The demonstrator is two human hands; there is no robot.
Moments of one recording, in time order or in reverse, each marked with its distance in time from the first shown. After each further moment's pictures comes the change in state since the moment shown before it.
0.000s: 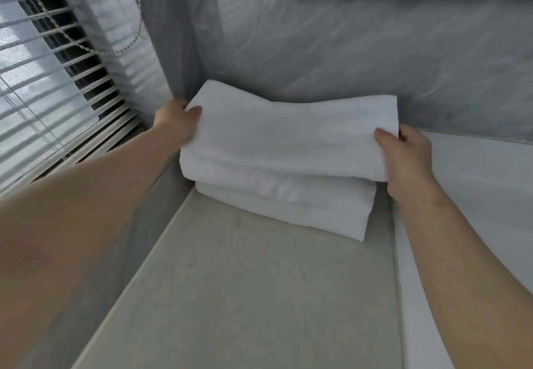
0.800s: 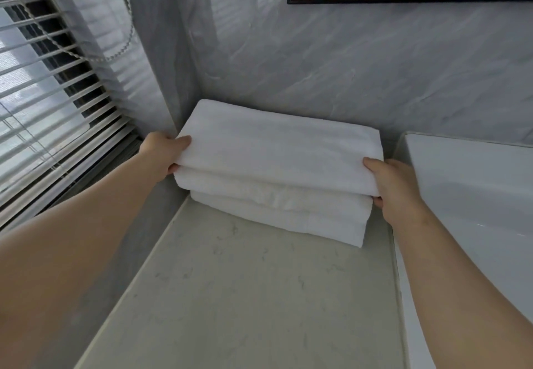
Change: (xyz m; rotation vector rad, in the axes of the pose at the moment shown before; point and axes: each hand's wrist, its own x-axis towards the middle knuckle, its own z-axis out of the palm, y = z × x) left_hand -0.011 -0.030 0.014 -0.464 -0.052 -0.322; right_hand 0.000 0.030 -0.006 -0.069 -0.020 0.228
